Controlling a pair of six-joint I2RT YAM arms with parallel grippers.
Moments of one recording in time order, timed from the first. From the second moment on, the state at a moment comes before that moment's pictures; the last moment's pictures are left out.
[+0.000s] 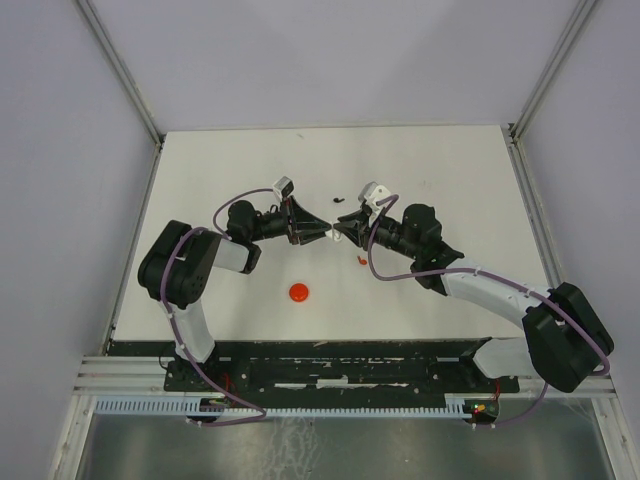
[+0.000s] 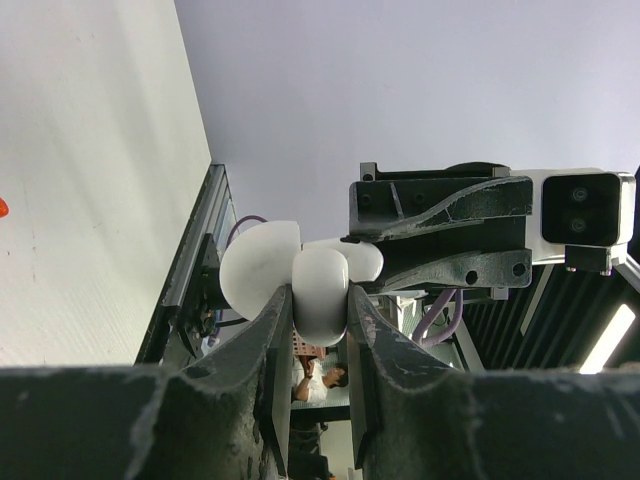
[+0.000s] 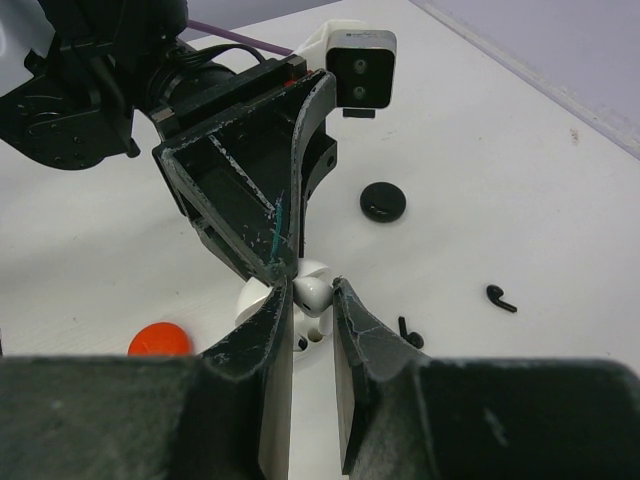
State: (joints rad) left arm -0.34 1.85 0.69 1.32 1.02 -1.62; right arm 0.64 1.33 0.68 0.57 -0.39 -0.07
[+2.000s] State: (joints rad) left arm -0.33 1.92 0.70 1.49 0.98 -1.75; right arm 0.65 1.20 0.83 0.40 -0.01 0.06
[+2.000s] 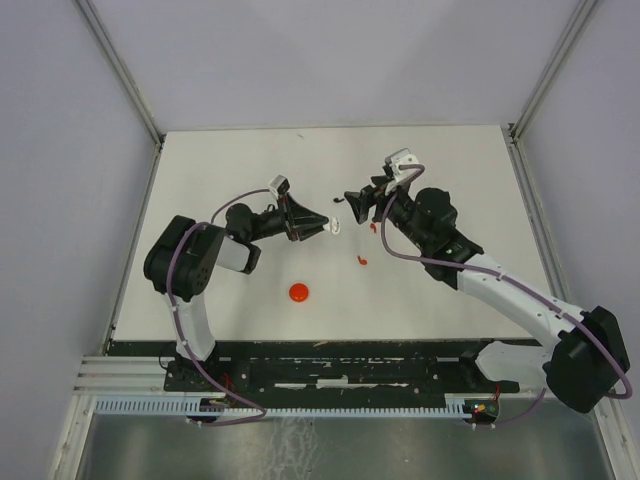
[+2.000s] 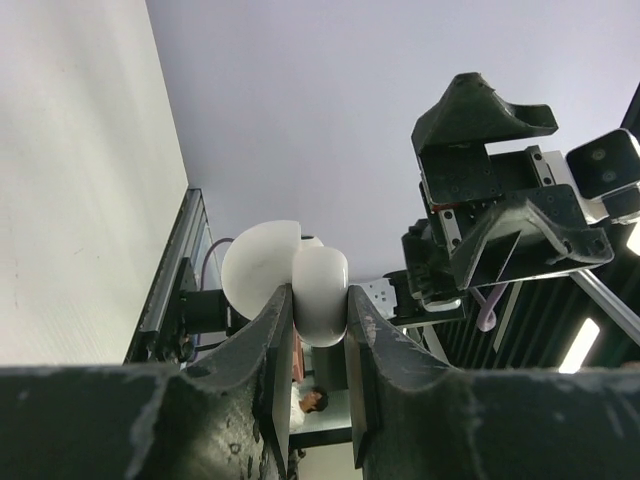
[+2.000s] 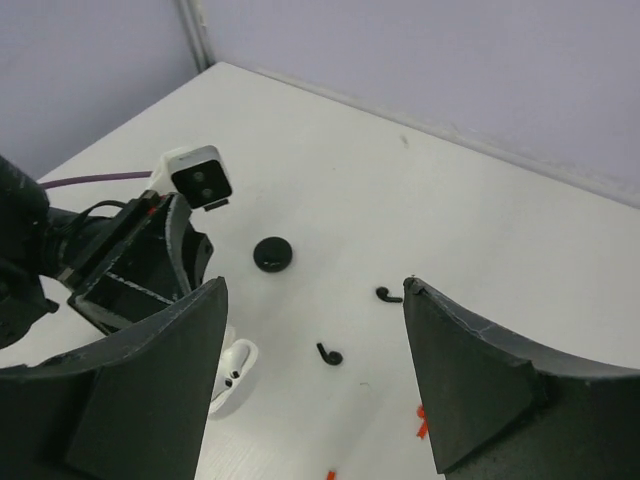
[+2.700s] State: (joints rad) left arm -0.32 1.84 0.71 1.22 0.77 -1.64; right arm 0.65 1.36 0.87 -0.02 0.17 0.12
